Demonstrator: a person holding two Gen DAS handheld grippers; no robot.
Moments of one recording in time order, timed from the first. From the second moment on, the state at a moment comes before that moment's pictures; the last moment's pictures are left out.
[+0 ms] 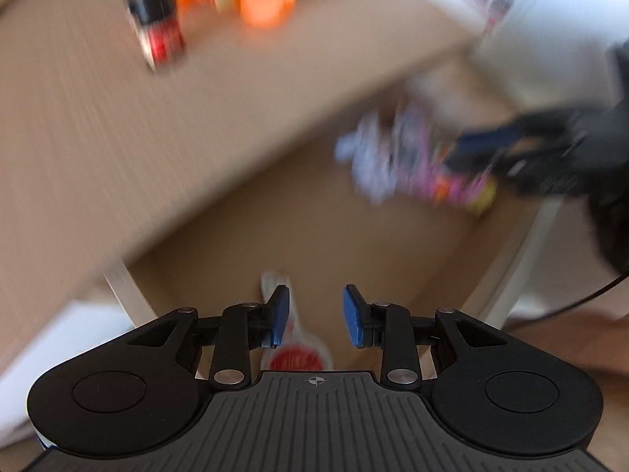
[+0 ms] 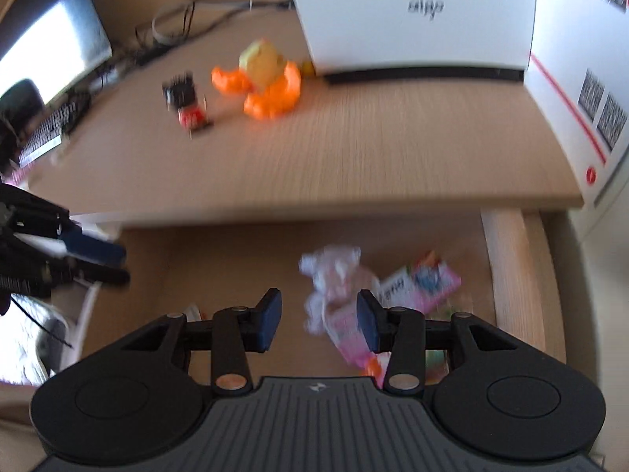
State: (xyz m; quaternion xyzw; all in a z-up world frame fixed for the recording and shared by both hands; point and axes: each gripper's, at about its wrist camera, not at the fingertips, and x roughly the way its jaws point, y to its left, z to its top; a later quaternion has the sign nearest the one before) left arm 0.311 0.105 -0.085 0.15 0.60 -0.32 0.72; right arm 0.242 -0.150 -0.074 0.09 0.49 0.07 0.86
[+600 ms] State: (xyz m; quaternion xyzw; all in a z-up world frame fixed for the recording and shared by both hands) left arm 0.315 0.093 -0.159 0.19 0.68 -0.23 0.67; right arm 0.213 -0.154 -0.099 0.10 0.53 0.06 0.84
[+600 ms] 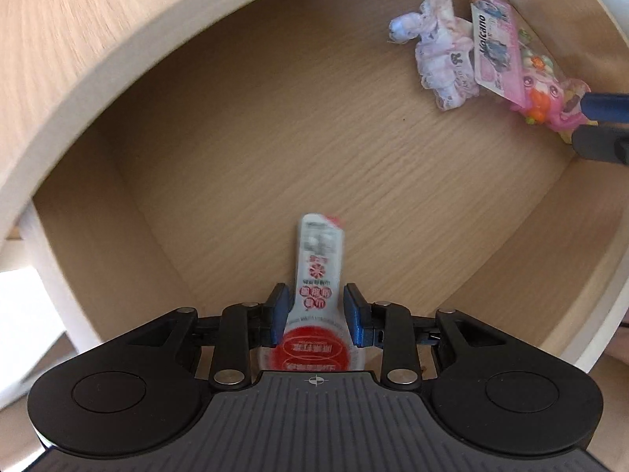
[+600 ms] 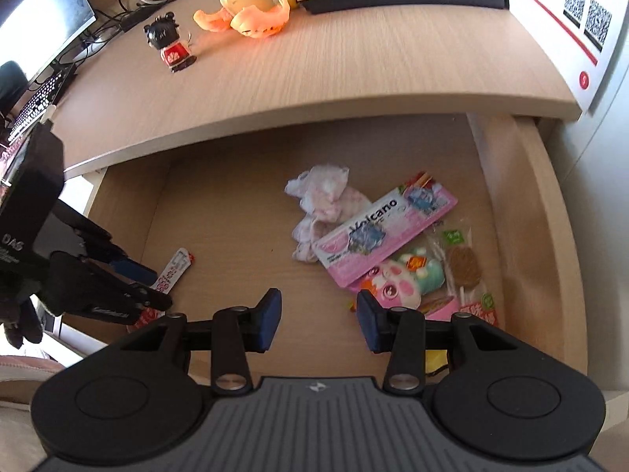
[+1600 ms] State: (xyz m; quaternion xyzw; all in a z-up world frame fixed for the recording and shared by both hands) left arm 0.299 0.157 -0.064 -0.02 0.58 -0.25 0.77; right arm 0.272 -0.102 -0.111 -0.11 0.55 0.11 0.82
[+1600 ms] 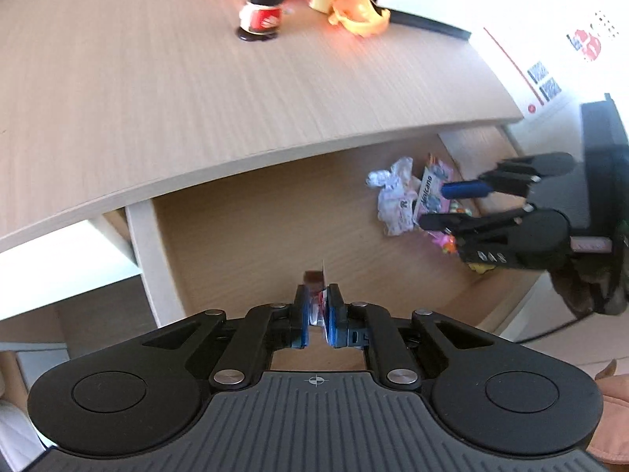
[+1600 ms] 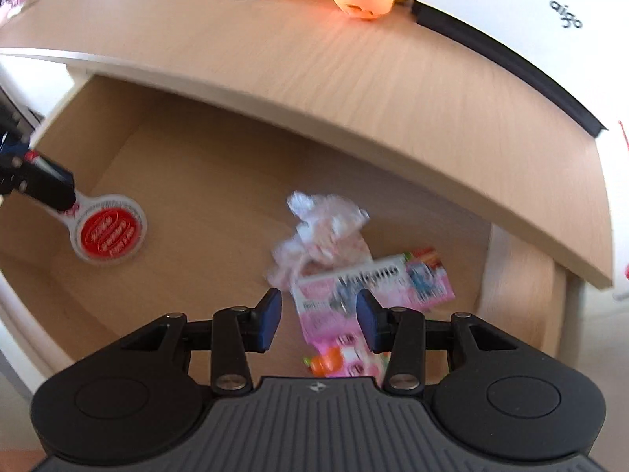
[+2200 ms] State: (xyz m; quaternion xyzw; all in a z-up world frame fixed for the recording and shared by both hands) left arm 0.292 0.151 -0.060 -0.03 0.57 -0.28 0.77; right arm 0.302 -0.103 -0.109 -0.06 0.55 0.11 0.83
